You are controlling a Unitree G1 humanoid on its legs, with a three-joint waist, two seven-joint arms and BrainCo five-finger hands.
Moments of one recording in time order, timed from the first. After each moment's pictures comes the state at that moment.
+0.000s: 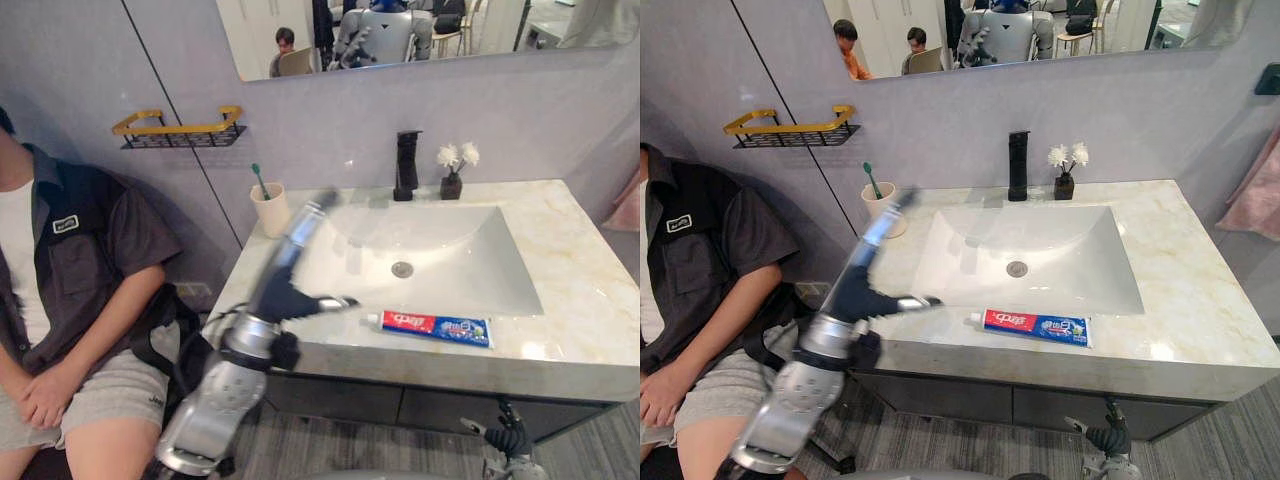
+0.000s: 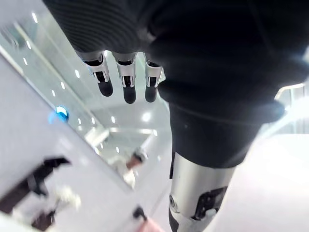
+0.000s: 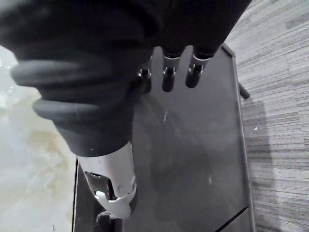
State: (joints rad) left arm 0.00 0.34 -0.48 -0.40 0.40 -0.27 0.10; right arm 0.27 -0.19 -0.19 0.65 0.02 -0.15 -0.09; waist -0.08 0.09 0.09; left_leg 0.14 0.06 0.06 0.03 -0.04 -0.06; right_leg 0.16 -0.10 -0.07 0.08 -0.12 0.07
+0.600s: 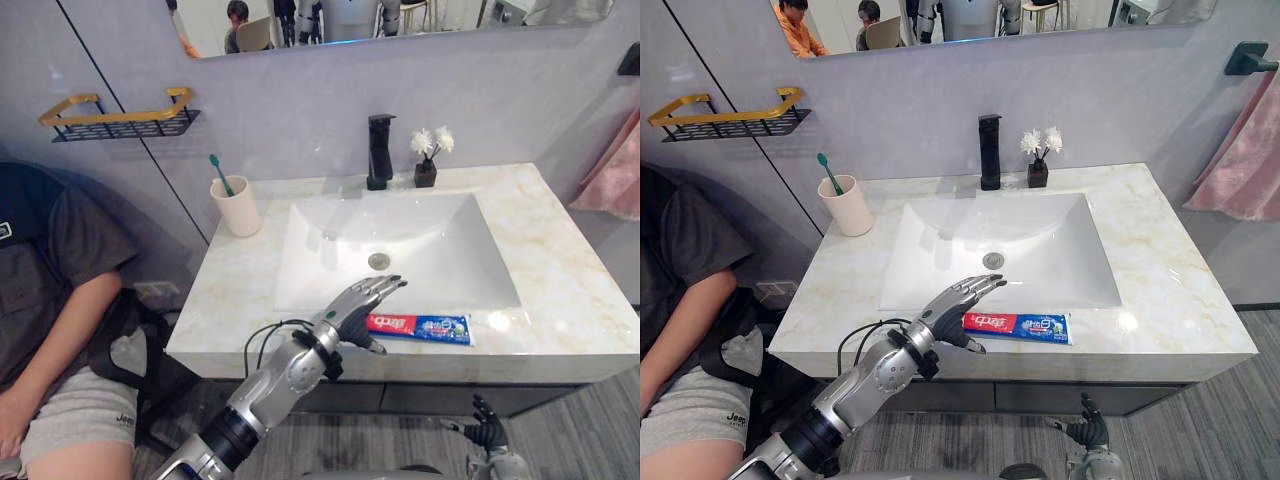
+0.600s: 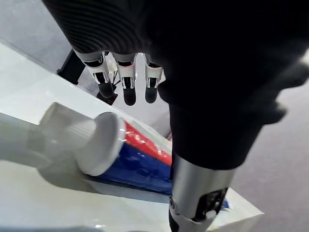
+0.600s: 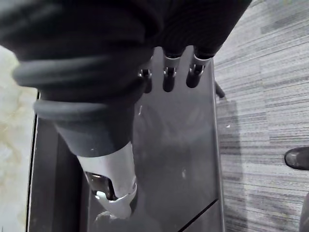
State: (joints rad) left arm -0.21 0.23 -0.62 0.12 0.65 -0.18 0.05; right arm 0.22 -0.17 -0.14 0.74 0.02 -0.14 -0.06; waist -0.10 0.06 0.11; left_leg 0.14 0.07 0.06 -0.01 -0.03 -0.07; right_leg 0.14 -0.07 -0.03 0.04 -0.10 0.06
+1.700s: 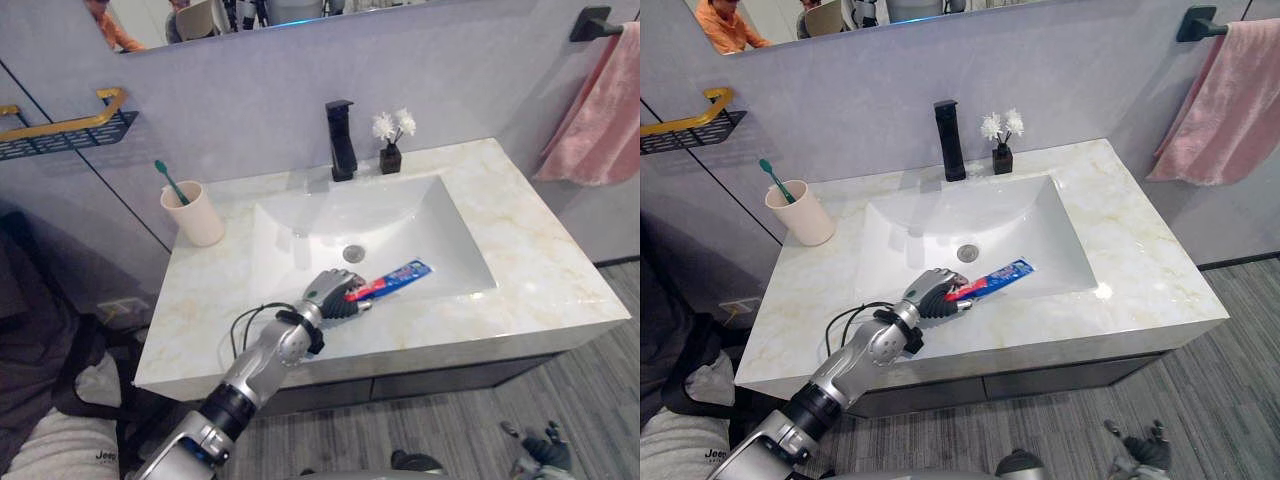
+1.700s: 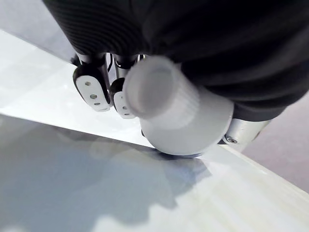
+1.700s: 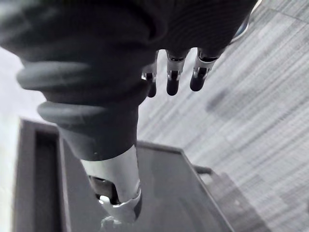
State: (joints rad) left arm -0.24 0.24 -0.46 0.22 0.70 -0.13 0.05; right arm 0.25 -0.15 -0.61 0.62 0.14 -0.10 -0.17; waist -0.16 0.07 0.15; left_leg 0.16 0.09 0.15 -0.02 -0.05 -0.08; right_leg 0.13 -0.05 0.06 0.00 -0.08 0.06
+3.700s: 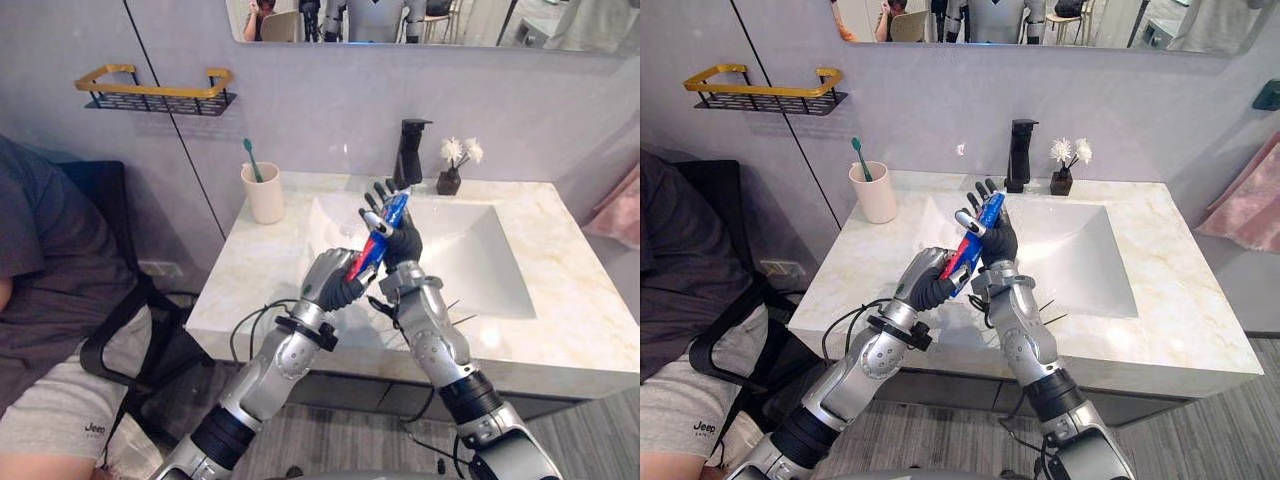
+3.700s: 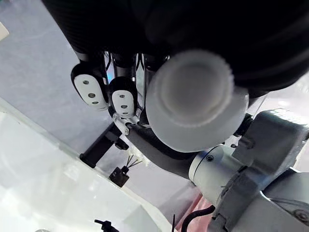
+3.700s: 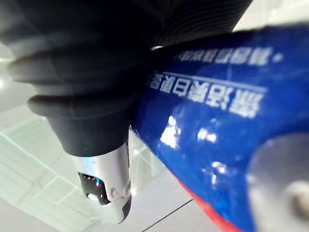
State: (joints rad) left arm -0.19 0.24 -0.55 -0.06 0.61 -0.08 0.22; right arm -0.34 -0.12 0.37 0.12 0.98 -0.17 -0.13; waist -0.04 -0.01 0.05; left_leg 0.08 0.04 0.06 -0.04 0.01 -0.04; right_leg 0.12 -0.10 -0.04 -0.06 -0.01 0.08
